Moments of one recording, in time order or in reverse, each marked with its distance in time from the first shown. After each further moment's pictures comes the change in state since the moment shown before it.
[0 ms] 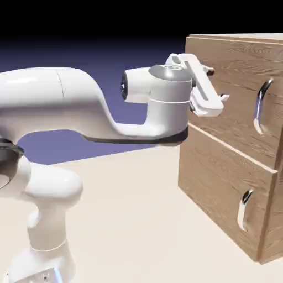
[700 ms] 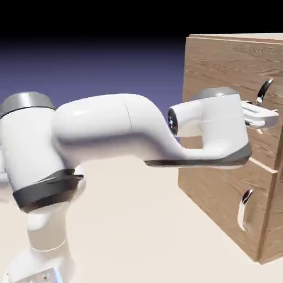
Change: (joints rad) arm 0.365 -0.029 -0.314 0.258 -0.496 -0.016 -0.186
